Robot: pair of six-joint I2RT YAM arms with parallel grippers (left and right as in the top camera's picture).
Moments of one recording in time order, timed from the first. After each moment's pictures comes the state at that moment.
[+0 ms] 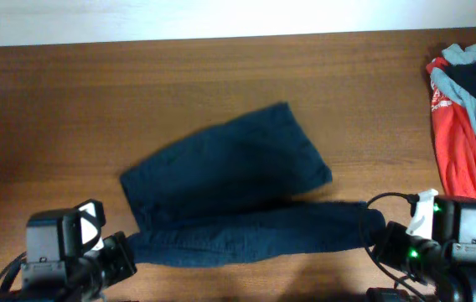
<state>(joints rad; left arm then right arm) 0.03 0.75 1.16 -1.54 0.18 -0.40 -0.11 0.71 1.08 -1.49 -0.24 0.38</state>
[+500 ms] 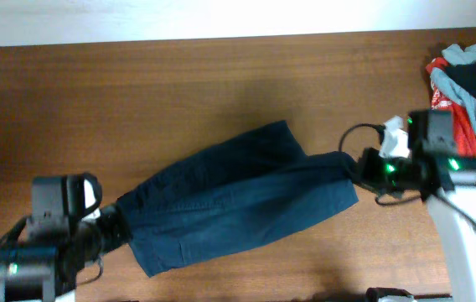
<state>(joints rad) 0.03 0.92 1.19 -1.44 0.07 -0.40 -0.11 1.27 1.12 -1.08 -0.44 0.29</state>
